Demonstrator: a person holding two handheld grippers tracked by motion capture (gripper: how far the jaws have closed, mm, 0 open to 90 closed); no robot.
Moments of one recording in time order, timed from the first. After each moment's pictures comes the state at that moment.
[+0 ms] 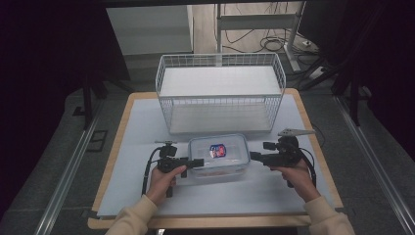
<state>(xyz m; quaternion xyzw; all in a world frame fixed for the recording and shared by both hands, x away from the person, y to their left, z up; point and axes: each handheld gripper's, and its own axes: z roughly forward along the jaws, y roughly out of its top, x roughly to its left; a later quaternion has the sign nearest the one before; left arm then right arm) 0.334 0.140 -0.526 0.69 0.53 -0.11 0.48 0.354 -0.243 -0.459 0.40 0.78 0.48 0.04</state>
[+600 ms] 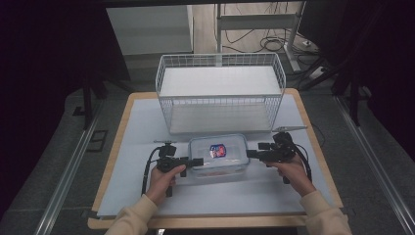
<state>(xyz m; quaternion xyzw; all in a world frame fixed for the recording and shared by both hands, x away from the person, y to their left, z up) 0.335 0.142 -0.526 0.69 0.53 -0.11 0.49 0.380 -0.235 -0.477 0.42 0.78 0.46 -0.02</state>
